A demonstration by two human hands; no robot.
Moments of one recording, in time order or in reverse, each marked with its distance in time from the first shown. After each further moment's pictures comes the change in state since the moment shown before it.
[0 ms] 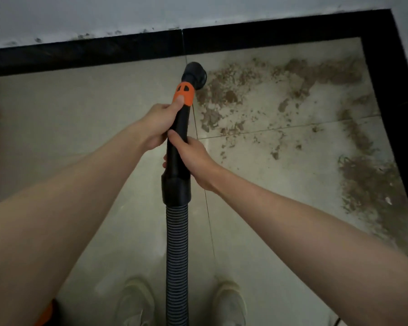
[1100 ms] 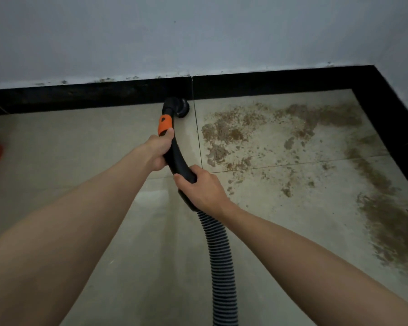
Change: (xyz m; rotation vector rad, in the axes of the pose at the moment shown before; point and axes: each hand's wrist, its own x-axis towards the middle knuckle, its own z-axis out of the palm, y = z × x) left_hand 0.062 -0.036 -0.014 -0.227 0.227 -0.009; right_hand 0.049 0.055 -0.023 -0.714 0.187 -0.373
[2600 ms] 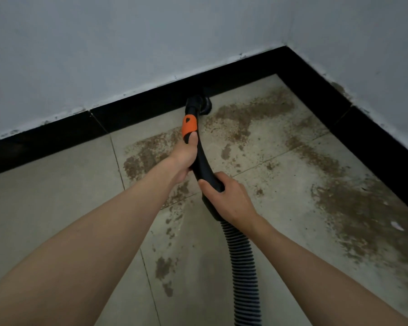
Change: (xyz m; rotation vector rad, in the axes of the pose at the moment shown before) left_hand 0.029 0.002 0.244 0.285 -0.288 0.149; right_hand 0.023 0.145 -0.143 0.161 0.350 0.137
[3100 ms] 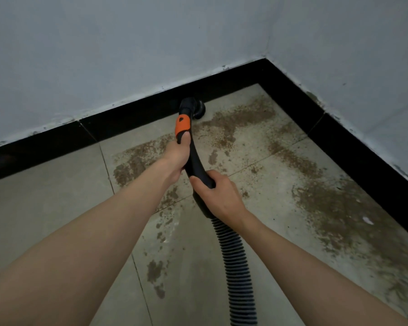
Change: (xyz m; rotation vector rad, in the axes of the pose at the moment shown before) left_hand -0.008 0.017 0.010 -0.019 0.020 0.037; right_hand -0.007 -0.021 -0.019 0.044 0.044 0.013
